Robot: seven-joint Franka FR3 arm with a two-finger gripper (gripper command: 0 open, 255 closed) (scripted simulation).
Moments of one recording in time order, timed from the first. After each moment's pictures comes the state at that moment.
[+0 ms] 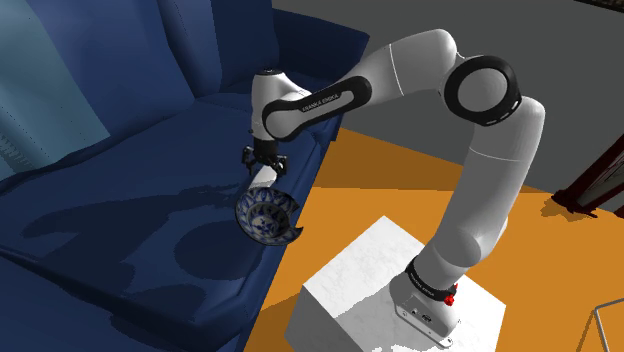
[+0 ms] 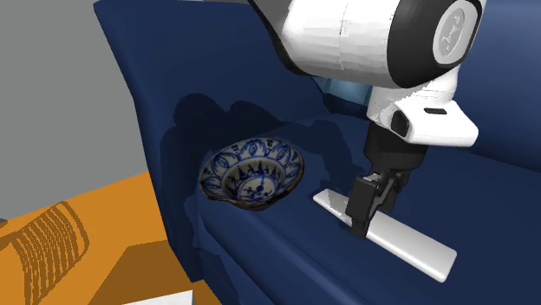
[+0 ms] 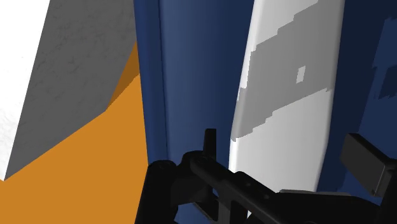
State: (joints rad) arm -0.08 0.29 0.43 -1.98 -0.16 2.16 1.48
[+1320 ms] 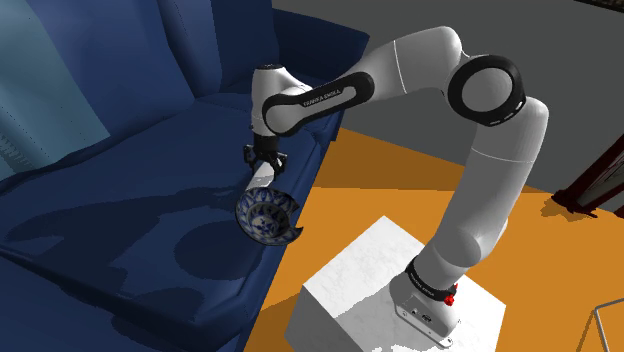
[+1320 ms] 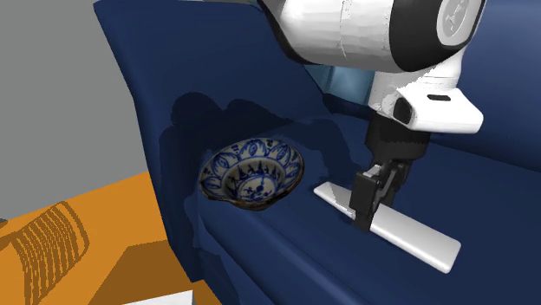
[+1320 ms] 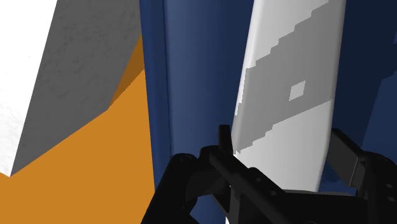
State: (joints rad) arm -0.09 0.27 0.44 -1.96 -0.15 2.13 1.47
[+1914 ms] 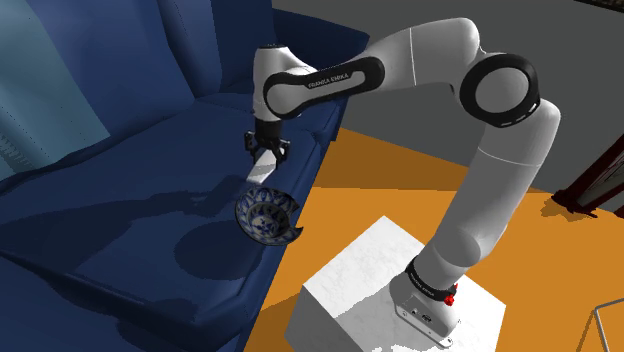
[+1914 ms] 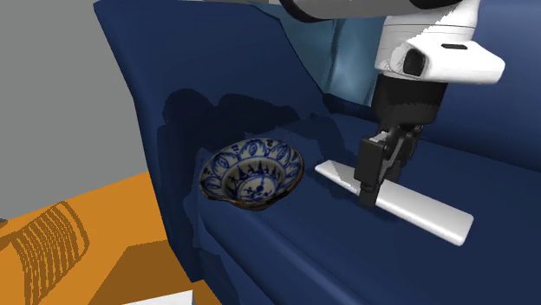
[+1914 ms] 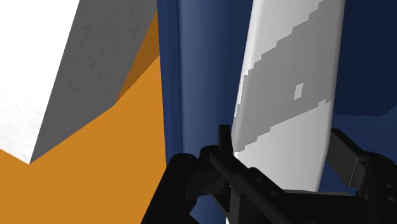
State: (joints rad) arm -0.09 0.21 0.45 -1.92 -0.11 2.03 1.45
